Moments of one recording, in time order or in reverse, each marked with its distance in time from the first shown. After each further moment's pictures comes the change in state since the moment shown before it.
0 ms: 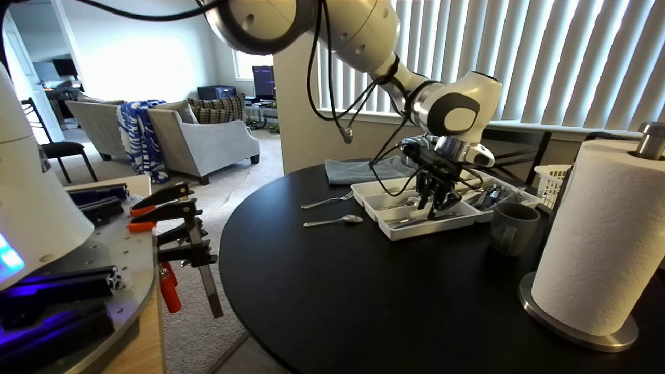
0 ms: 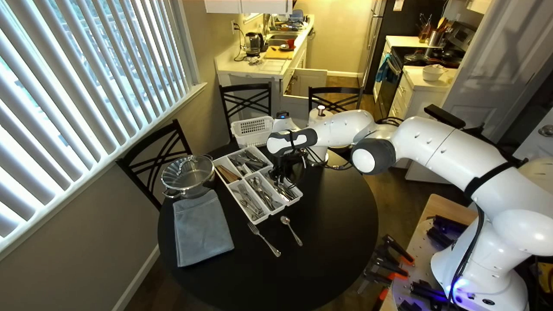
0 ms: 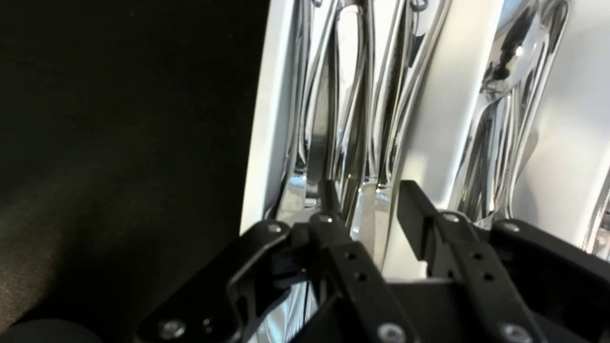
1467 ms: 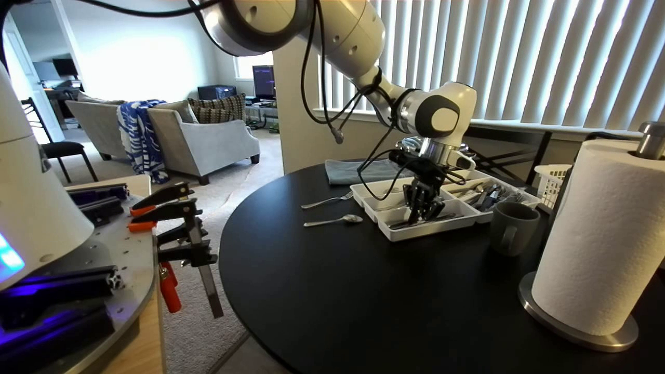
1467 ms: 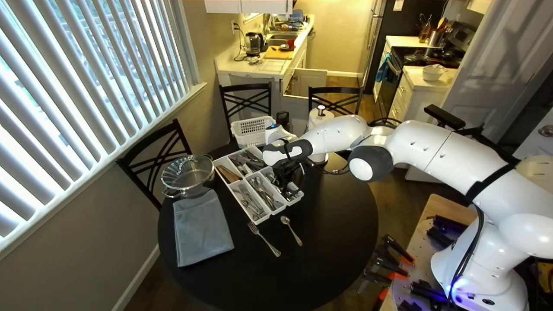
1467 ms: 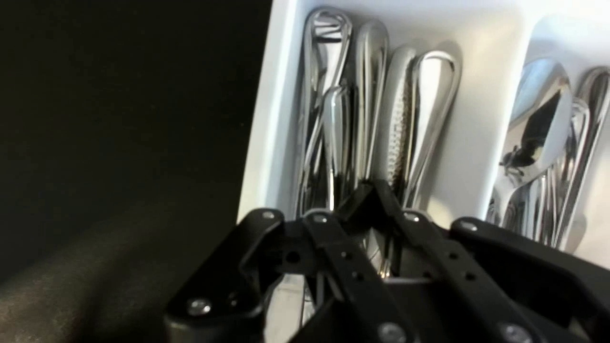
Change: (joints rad) arm 0.096 0.005 -0.104 -0.028 -0.059 -0.080 0.106
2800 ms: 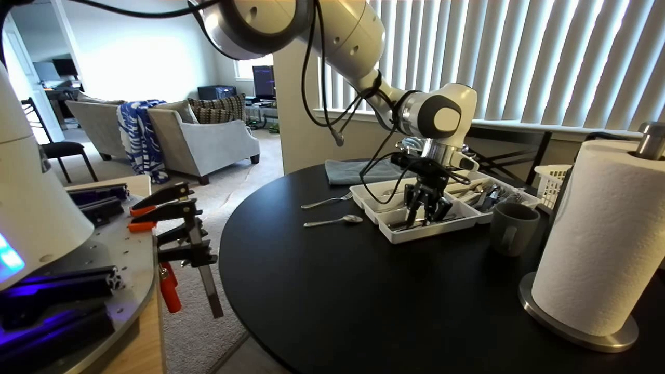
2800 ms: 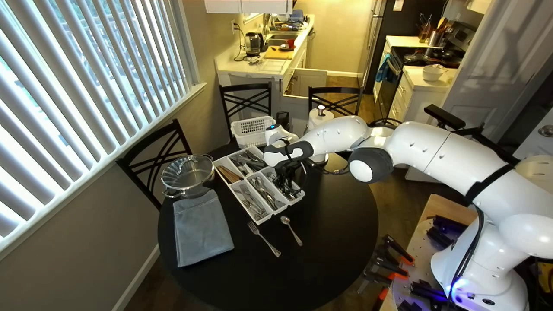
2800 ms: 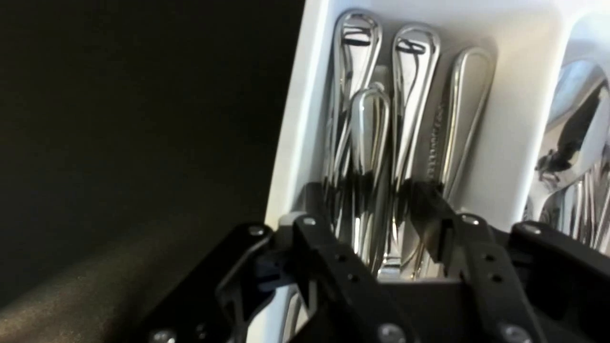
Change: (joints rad) arm 0.003 0.011 -0.026 0.016 -0.032 -0.020 0.002
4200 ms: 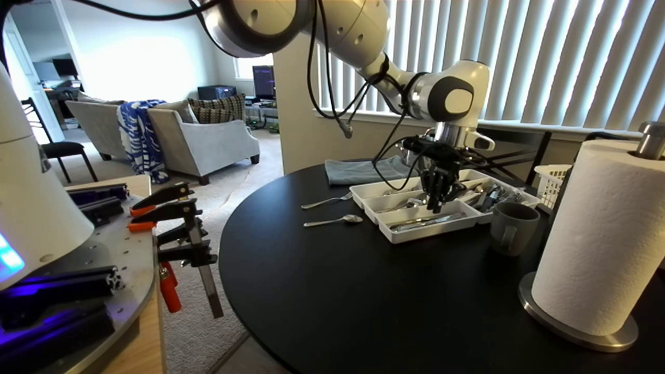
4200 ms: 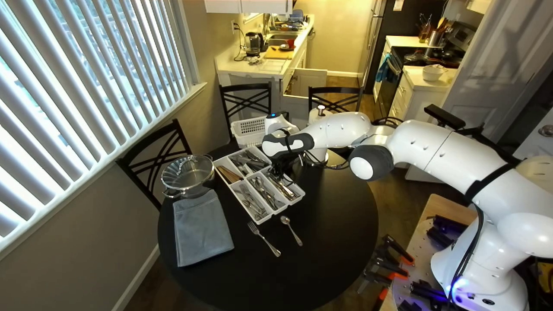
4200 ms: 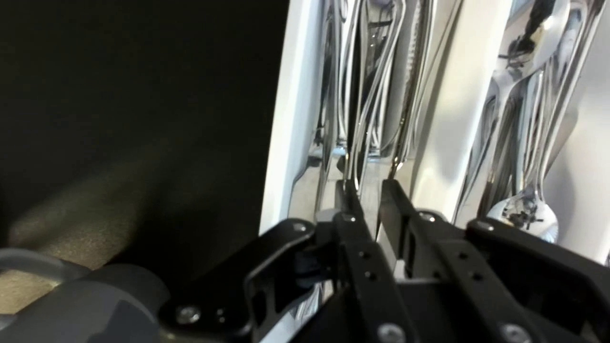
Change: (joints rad) arm -0.027 -0.004 0.032 0.092 0.001 0.035 -0.001
